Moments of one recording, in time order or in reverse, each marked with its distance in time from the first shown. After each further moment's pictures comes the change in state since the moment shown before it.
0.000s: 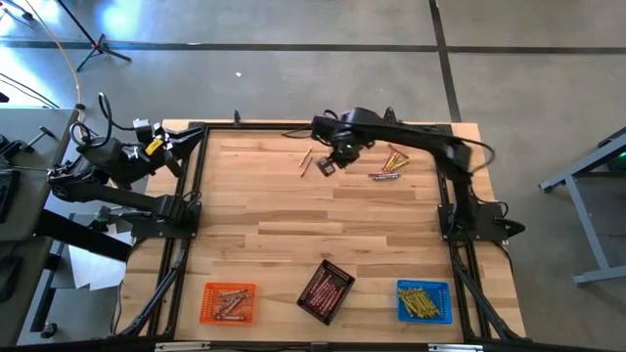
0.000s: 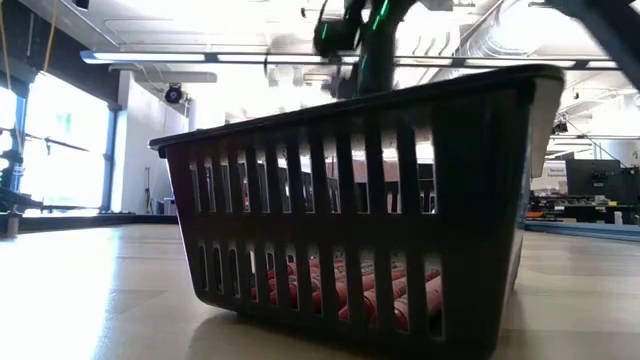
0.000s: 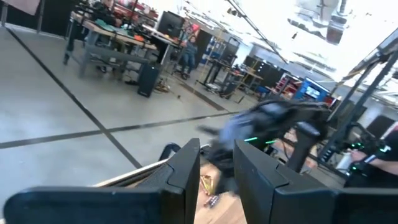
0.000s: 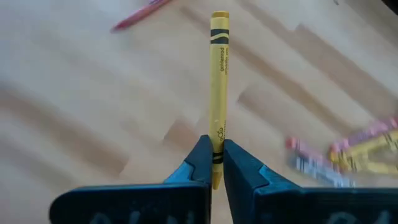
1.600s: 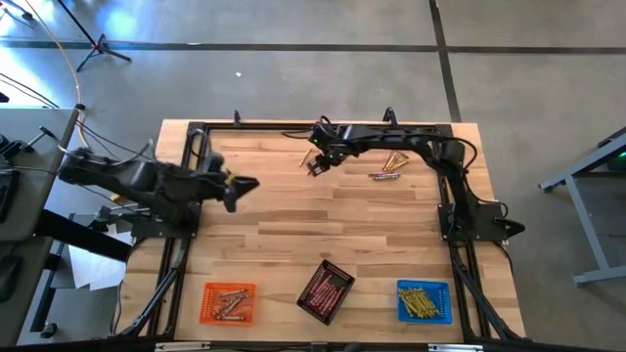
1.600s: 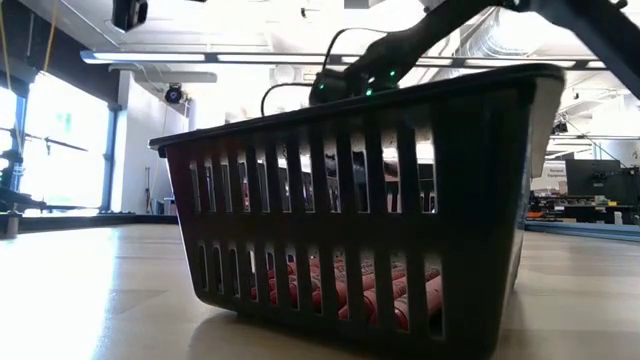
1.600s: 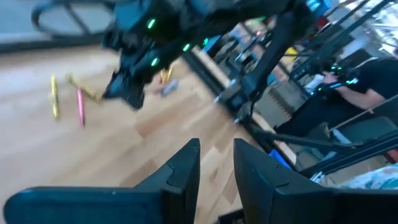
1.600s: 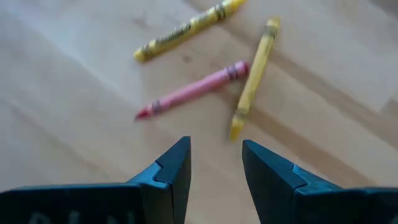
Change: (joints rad) left arm -0.142 0.428 0.000 -0.010 0.188 -0.508; right arm -0.067 0.061 -0.340 0.655 -0.022 -0.058
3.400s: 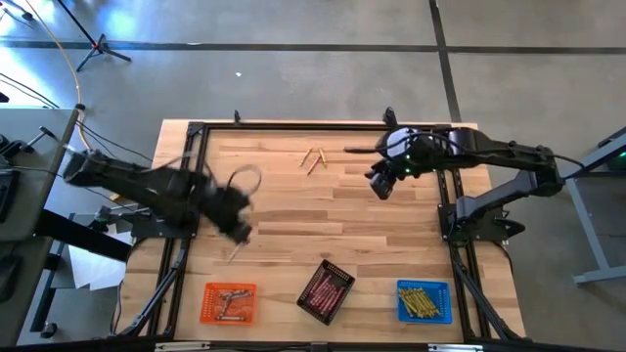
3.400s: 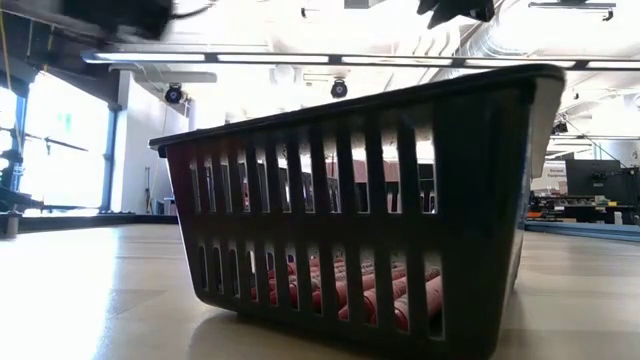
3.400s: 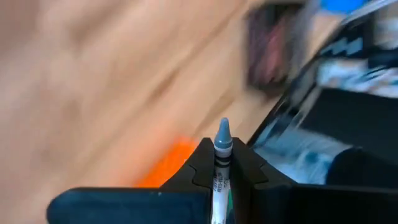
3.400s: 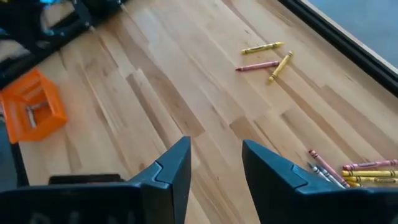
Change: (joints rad) left arm 0.091 0.225 0.000 -0.339 0.818 -0.255; right arm 0.345 -0.801 -0.082 -0.408 0.105 -0.010
